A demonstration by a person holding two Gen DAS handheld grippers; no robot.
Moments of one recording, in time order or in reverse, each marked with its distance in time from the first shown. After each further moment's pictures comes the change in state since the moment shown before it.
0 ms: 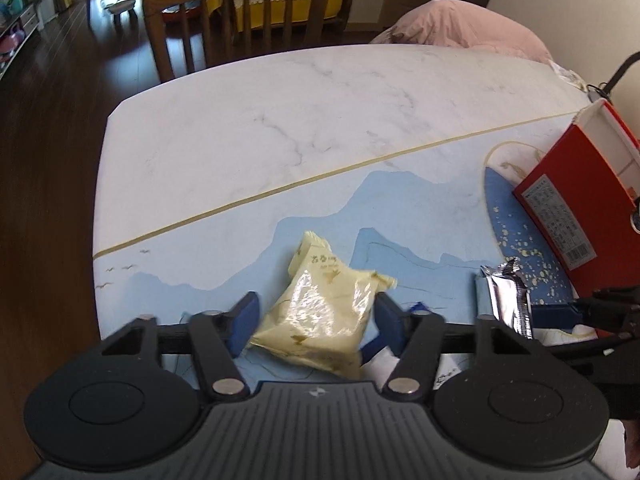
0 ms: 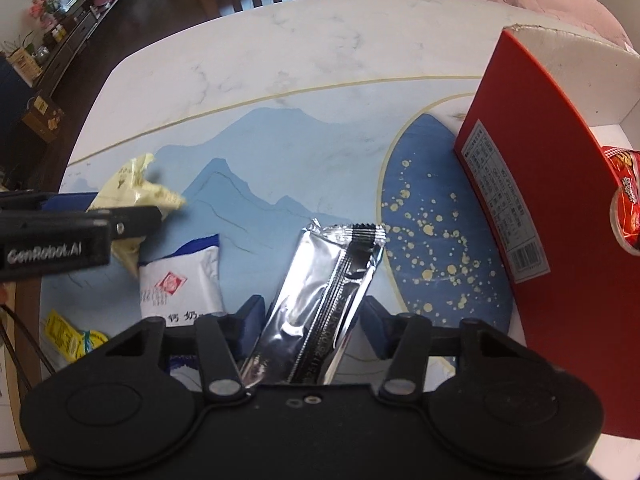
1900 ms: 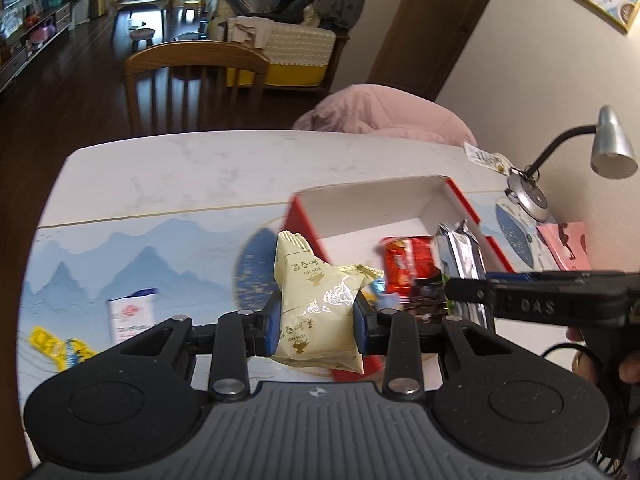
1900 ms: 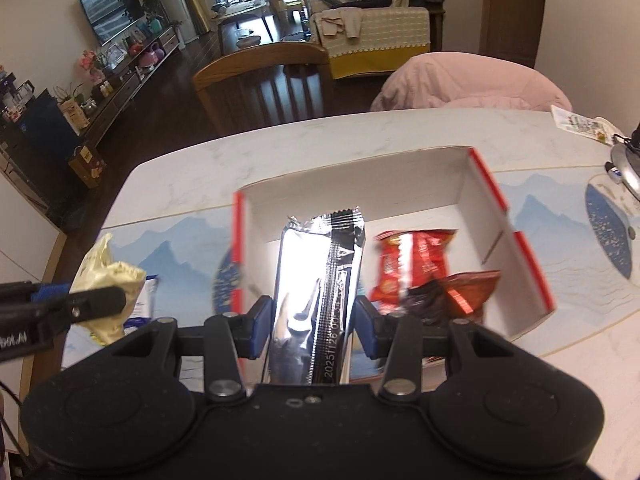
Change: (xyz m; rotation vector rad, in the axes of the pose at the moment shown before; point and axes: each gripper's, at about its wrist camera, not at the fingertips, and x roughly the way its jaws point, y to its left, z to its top) left arm -0.148 -0.244 -0.007 -0.169 -0.204 -0.056; right arm -0.179 -0.218 -0.005 -0.062 -0.229 0.117
